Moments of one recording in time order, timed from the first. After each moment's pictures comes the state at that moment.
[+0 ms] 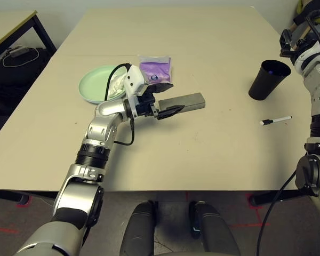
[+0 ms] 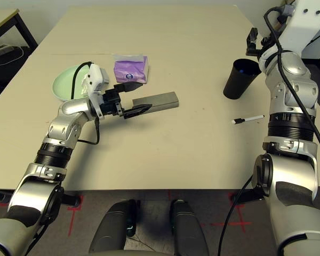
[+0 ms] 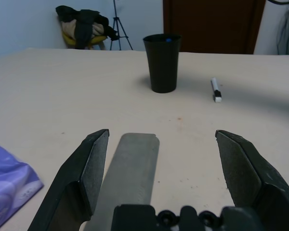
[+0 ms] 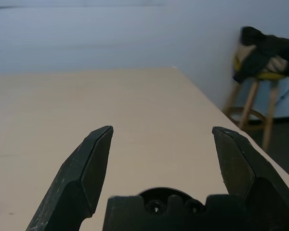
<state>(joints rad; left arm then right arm) -0.76 0.34 -0.05 0.37 -0.28 0.11 -1.03 -0.95 -0.53 -0.32 0.41 0.25 0.42 0.14</state>
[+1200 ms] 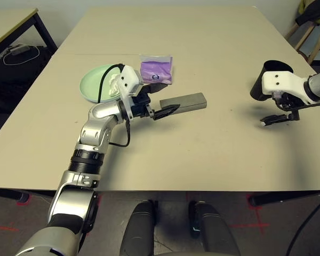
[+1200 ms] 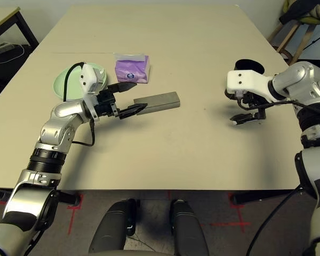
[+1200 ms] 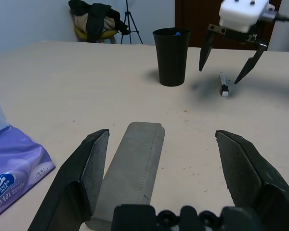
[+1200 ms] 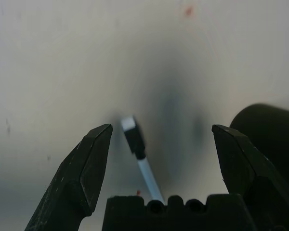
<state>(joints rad) -0.68 0.38 -0.05 0.21 -0.29 0.19 -0.99 -1.15 -0.88 0.46 1.09 -0.38 -0.34 1.34</state>
